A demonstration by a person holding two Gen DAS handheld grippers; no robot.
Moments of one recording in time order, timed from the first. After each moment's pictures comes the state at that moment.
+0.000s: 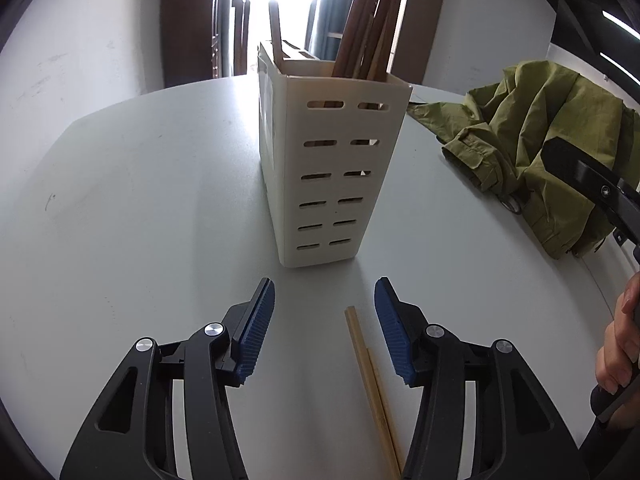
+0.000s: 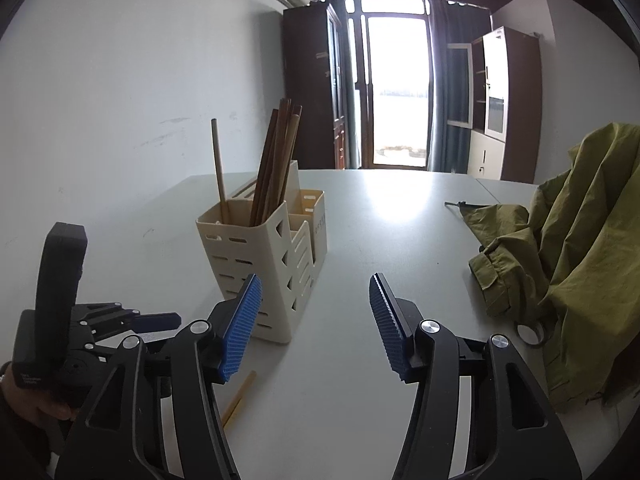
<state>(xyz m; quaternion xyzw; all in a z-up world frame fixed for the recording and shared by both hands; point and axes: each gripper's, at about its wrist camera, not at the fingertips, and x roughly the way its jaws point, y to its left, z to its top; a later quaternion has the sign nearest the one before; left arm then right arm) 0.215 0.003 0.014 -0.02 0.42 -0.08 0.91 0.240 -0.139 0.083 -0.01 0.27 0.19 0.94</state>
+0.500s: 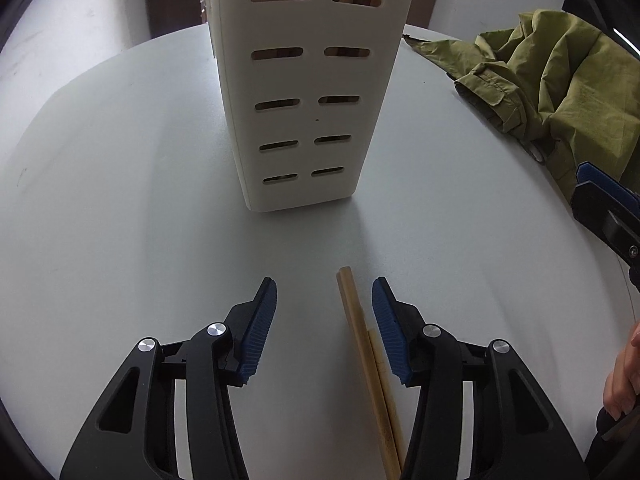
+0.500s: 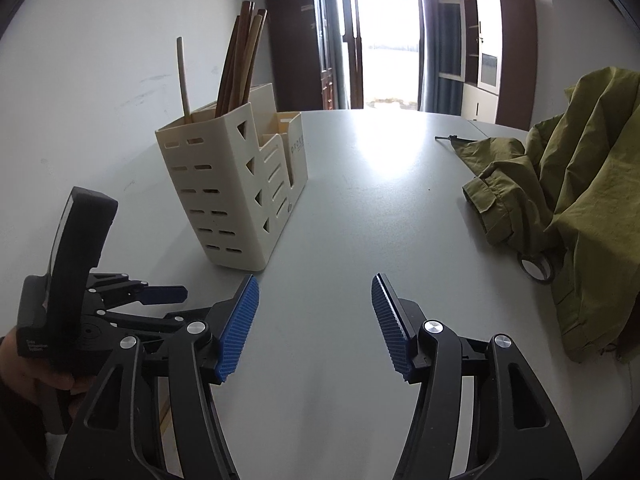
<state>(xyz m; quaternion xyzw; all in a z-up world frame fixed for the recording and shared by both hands) 0.242 -0.018 -0.040 -0.01 0.49 -0.08 0.87 0.242 -0.152 0.028 -0.02 0.35 0.17 0.92</state>
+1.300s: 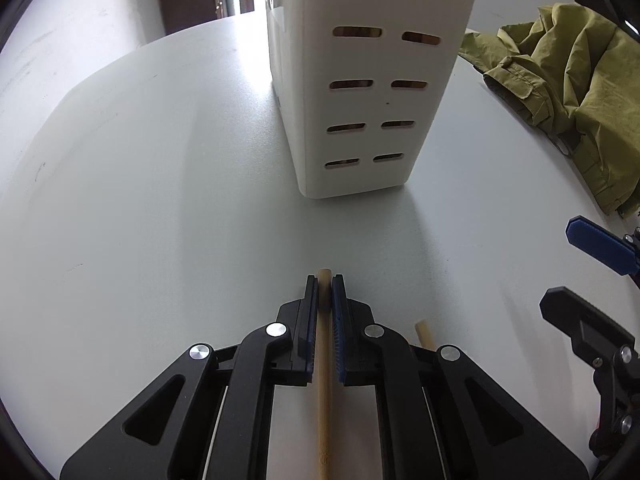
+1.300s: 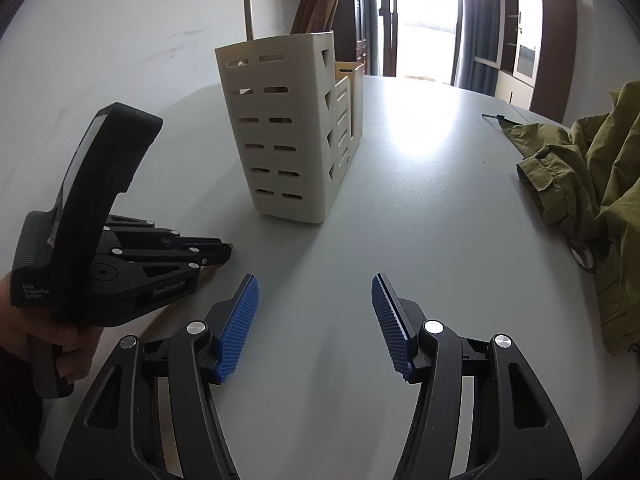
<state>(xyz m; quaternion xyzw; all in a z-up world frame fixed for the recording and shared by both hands) 0.245 0.008 -0.044 0.01 0.50 -0.05 0.86 0.228 -0.097 -0.001 -0.06 0.39 0.22 0.89</state>
